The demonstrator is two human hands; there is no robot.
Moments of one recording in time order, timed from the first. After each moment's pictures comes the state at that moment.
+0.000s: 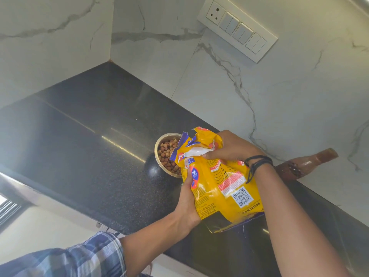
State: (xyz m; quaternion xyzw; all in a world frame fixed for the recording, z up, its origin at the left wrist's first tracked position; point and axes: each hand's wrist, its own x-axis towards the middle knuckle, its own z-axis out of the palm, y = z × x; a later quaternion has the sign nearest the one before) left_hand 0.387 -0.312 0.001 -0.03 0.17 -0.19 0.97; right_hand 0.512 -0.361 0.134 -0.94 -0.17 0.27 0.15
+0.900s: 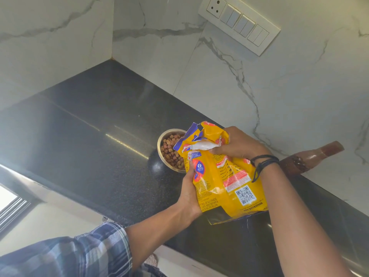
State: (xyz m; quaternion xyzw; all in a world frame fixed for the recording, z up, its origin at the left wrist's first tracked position) left_hand 0.389 -0.309 0.000 0.01 0.18 -0.18 0.97; right_hand 0.508 -0.373 0.130 -0.94 -0.17 0.23 0.18
